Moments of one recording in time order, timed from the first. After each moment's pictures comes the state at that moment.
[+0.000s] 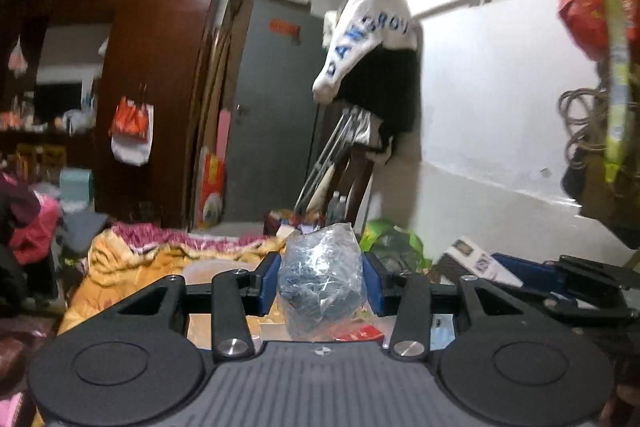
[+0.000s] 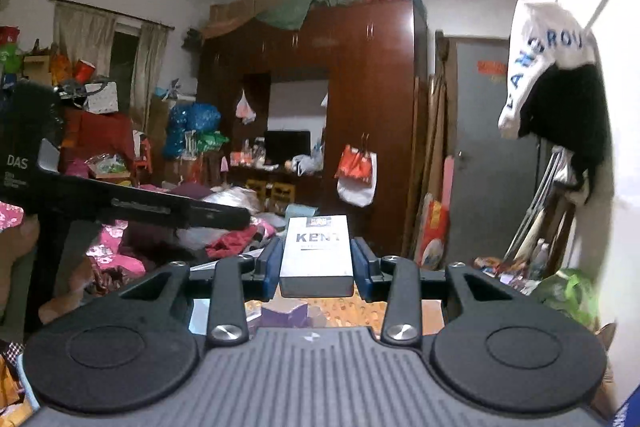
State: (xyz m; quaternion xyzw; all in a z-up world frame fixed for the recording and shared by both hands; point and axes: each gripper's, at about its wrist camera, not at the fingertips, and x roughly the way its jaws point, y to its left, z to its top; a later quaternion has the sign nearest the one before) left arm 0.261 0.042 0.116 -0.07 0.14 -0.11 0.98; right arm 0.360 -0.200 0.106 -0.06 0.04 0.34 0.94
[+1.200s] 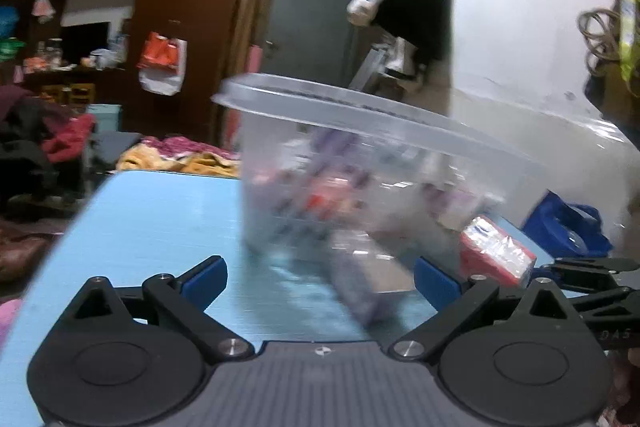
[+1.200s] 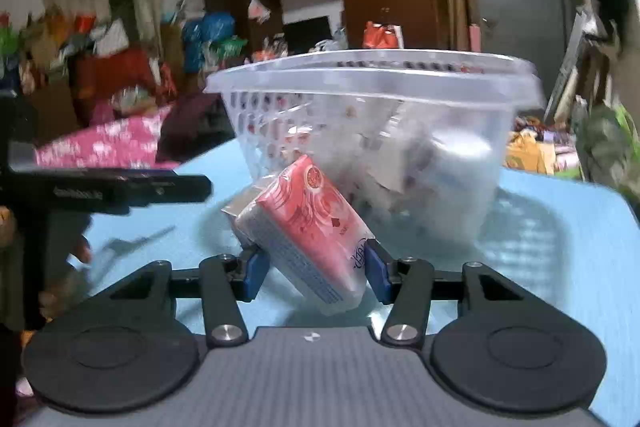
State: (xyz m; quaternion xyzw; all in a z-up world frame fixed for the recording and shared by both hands) left arm 0.192 0.065 -0.015 -0.08 0.21 -0.09 0.97; right arm 0.321 -0.234 -0.020 -0.03 0.22 0.38 0.90
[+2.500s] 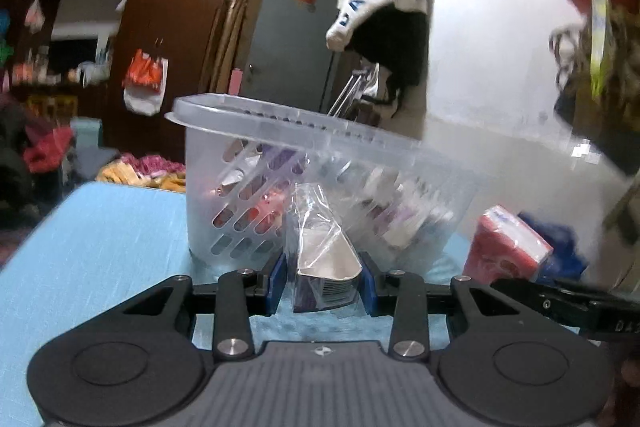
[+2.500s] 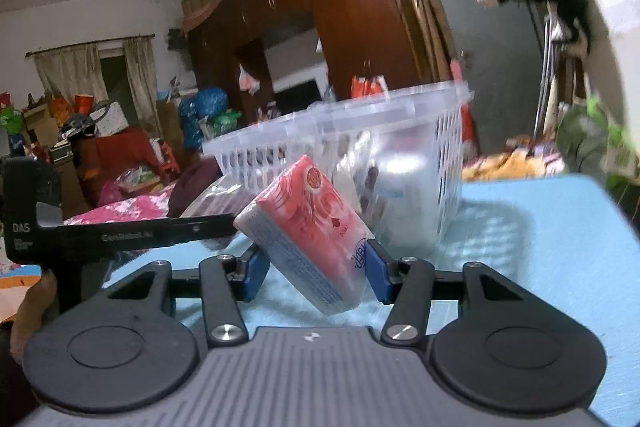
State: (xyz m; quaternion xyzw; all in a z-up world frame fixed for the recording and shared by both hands) left arm 0.159 0.046 -0.009 -0.11 0.16 -0.11 0.97; right arm 0.310 -0.270 -0.024 0.07 0.15 0.37 0.91
